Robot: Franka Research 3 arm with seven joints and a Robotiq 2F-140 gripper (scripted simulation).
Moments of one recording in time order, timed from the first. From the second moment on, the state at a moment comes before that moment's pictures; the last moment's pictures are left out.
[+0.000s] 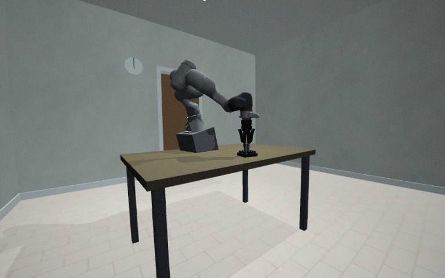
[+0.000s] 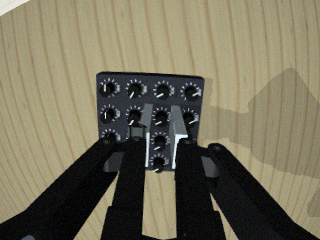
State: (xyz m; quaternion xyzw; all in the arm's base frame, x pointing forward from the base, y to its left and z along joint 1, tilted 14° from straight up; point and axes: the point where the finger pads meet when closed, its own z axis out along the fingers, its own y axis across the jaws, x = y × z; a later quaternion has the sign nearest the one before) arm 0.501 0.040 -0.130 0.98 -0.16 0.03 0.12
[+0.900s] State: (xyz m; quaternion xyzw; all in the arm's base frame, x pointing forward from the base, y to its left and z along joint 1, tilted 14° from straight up) arm 0.502 0.043 -0.120 0.98 -0.16 0.03 0.12
